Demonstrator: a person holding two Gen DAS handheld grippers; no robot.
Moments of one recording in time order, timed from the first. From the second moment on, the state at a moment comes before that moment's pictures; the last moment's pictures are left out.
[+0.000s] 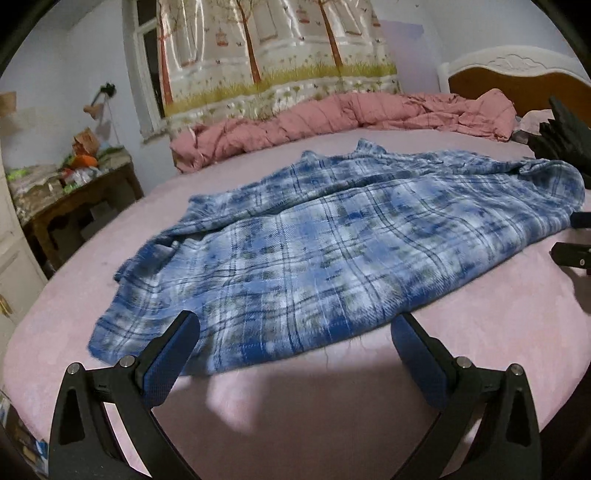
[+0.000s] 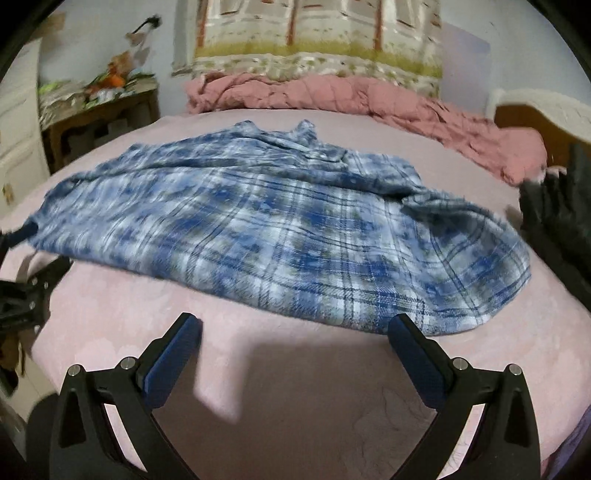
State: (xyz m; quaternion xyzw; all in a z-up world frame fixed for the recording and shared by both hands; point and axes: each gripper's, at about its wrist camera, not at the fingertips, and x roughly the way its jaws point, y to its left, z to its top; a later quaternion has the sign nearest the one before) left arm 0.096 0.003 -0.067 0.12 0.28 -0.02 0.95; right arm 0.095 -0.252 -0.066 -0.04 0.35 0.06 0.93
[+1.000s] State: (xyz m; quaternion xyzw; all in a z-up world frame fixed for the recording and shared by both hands) left arm 0.118 0.028 -0.067 0.20 0.28 0.04 0.94; right arm 0.116 -0.287 -0.064 -0.17 0.30 -0.05 0.94
